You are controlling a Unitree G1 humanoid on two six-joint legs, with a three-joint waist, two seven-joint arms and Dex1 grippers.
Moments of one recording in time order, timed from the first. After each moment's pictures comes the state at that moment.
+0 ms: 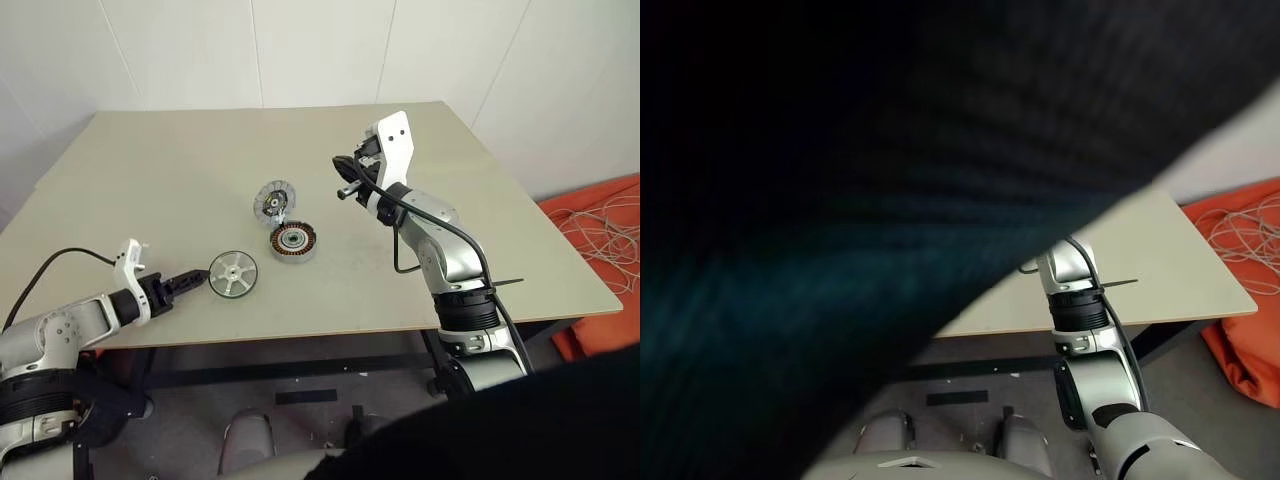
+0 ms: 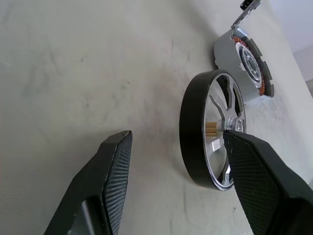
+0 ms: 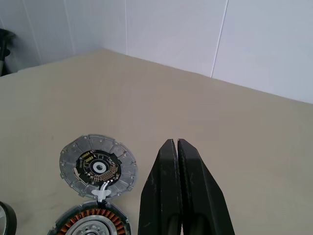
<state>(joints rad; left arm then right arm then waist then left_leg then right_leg) -0.20 0.59 0.38 0.15 -0.75 1.09 -0.69 -0.68 -0.15 0.03 0.06 0.16 0.49 0.43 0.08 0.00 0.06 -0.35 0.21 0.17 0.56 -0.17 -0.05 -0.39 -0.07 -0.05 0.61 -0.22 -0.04</state>
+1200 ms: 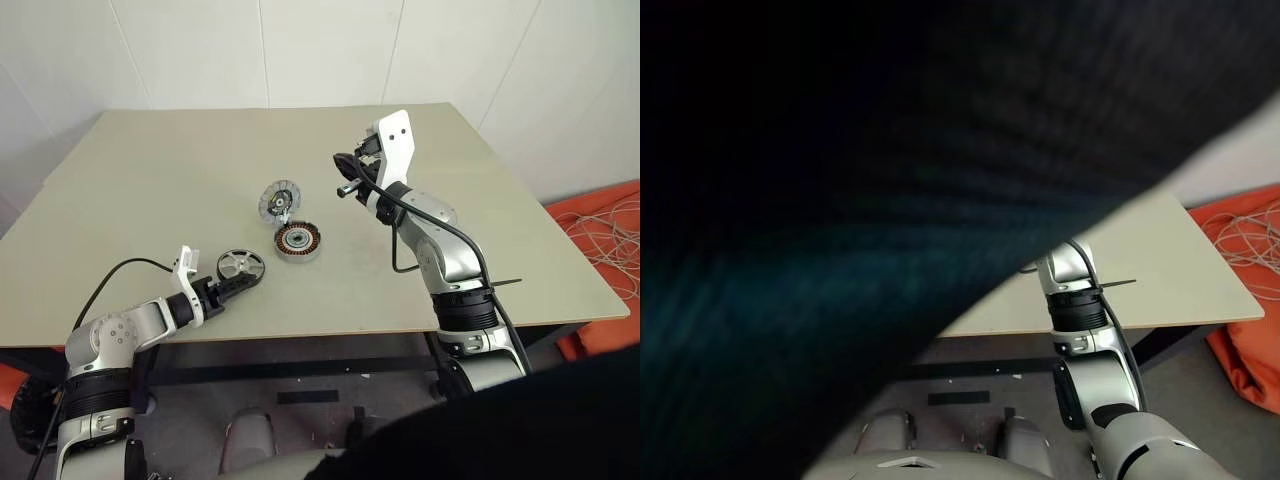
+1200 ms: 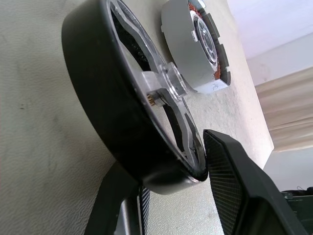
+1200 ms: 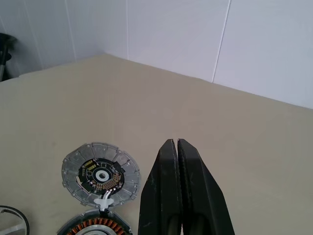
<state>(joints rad) -0.22 0.36 0.36 0.10 -0.81 1.14 -0.58 -0.68 -0.15 0.03 0.07 0.16 0.46 0.41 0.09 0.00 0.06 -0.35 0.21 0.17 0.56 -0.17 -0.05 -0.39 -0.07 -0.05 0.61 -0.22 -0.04</state>
